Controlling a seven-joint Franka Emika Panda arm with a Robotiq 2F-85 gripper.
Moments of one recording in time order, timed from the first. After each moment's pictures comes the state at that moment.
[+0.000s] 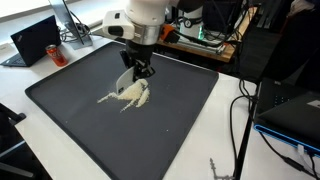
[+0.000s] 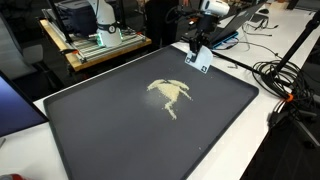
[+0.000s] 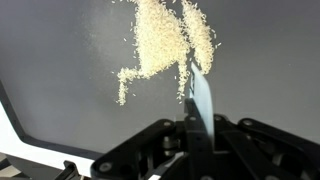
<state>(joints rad) 0.27 0.48 -0.03 -1.76 -0.45 2.18 0.58</state>
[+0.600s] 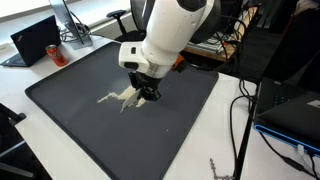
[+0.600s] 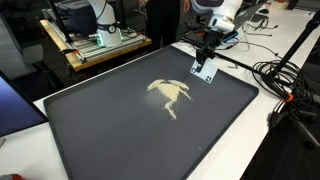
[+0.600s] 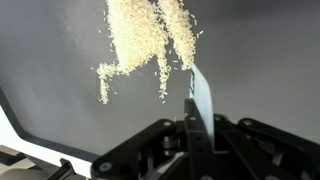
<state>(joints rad) 0.36 0.66 -0.08 -1.61 -0.52 2.17 0.72</state>
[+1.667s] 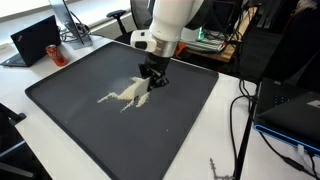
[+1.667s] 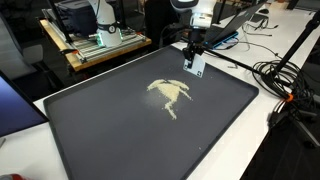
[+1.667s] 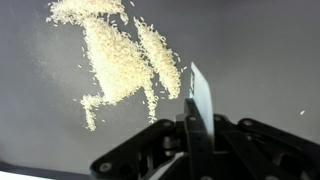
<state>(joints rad) 0.33 0.45 -0.09 -2.01 -0.51 2.53 0.79</state>
